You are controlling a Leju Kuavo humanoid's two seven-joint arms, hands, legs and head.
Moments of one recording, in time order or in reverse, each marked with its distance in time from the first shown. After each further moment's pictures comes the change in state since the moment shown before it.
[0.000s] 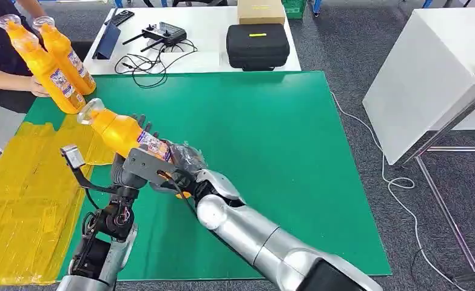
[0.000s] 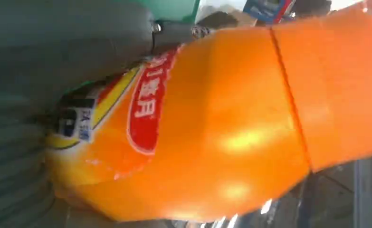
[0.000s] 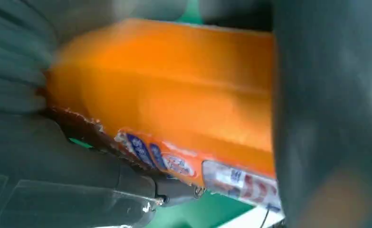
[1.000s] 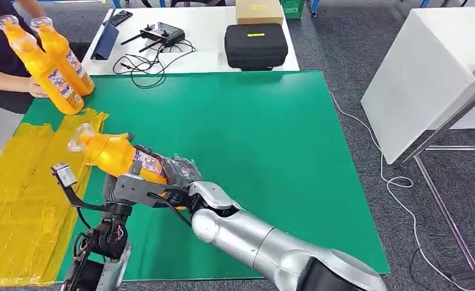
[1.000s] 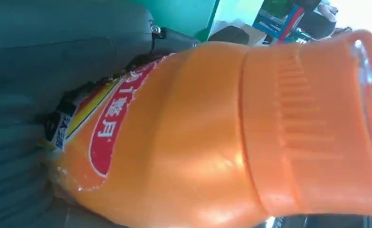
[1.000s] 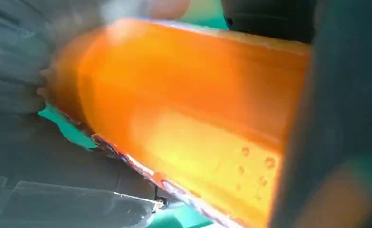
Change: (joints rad) left arm 0.129 0.005 0.002 -0.137 -0.015 0.035 0.008; right arm -0.035 -0.016 0.228 0.076 -0.054 -0.024 0.002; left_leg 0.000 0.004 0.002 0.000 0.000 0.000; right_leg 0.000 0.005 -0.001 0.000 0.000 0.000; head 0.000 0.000
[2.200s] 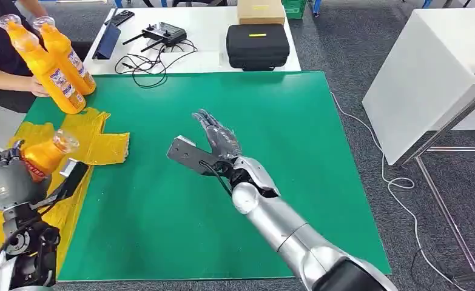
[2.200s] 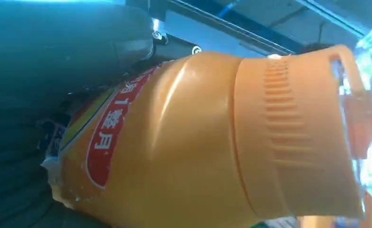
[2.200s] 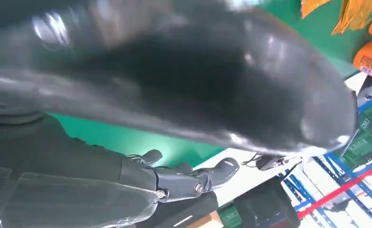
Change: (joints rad) left arm -0.094 0.154 0.456 0.144 -2.099 0.972 0.191; right arm 0.086 -0.085 -0.537 -0.118 0.359 0.004 -0.267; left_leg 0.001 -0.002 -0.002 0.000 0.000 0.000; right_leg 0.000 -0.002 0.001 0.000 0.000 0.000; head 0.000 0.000
